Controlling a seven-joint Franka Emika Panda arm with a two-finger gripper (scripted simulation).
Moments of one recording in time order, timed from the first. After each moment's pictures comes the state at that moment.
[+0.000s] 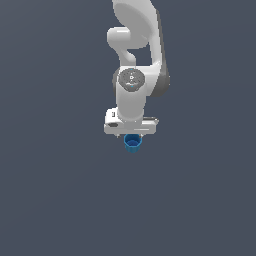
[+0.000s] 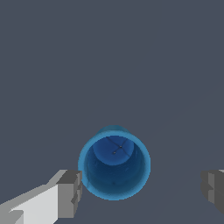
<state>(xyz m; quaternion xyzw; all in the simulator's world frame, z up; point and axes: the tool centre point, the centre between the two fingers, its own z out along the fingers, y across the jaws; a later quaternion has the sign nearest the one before) -0.022 0.008 0.144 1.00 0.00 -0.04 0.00</state>
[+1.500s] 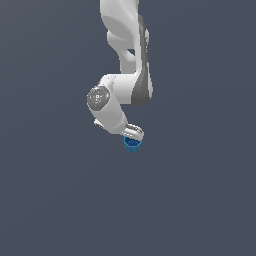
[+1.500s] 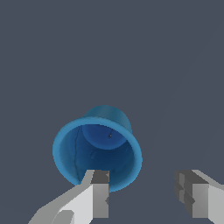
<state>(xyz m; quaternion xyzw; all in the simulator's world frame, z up) -0.053 -0.019 0.113 0.96 -0.21 -0.15 -0.08</state>
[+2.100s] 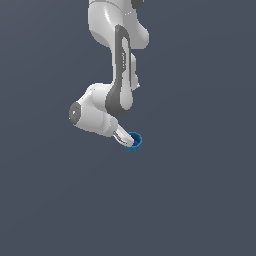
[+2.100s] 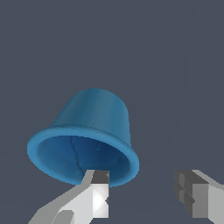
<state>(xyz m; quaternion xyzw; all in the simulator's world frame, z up) -0.077 -0.015 0.093 0.85 -0.42 -0.27 -0.18</state>
